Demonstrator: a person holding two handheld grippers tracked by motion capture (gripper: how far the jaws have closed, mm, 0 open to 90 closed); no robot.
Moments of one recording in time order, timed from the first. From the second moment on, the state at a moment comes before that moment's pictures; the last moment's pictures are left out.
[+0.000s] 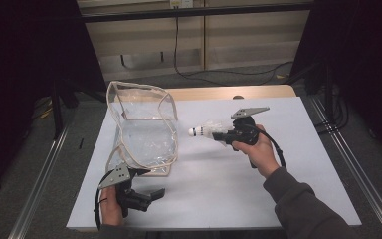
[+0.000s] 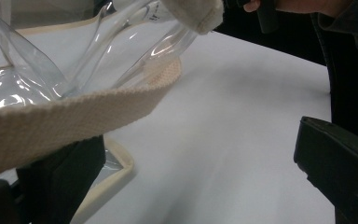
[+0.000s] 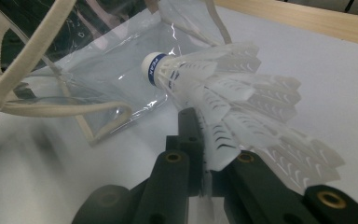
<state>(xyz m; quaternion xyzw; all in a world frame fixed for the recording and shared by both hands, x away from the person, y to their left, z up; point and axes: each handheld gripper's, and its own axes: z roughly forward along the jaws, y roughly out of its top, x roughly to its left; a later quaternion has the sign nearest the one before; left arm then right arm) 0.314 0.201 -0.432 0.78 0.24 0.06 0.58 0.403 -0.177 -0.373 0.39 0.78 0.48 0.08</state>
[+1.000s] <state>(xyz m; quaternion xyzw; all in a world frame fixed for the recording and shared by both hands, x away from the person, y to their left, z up) 0.316 0.202 -0.433 0.78 0.24 0.06 0.58 0.403 -0.177 -0.340 0.37 0.80 0.47 0.08</state>
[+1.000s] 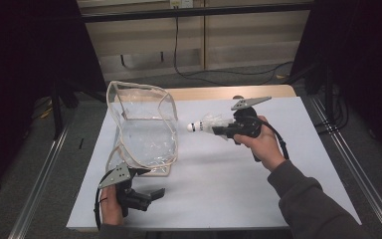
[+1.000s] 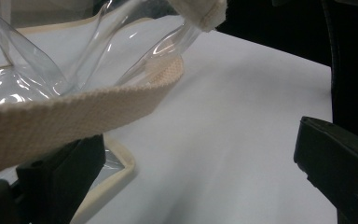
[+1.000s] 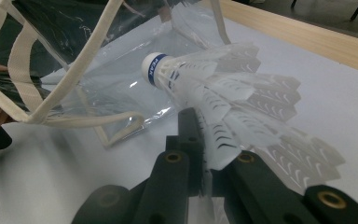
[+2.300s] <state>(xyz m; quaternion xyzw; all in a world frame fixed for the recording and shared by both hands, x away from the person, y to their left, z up) 0.315 0.204 -0.433 0.78 0.24 0.06 0.58 0.411 -0.167 -0.321 0.35 0.81 0.47 0.07</state>
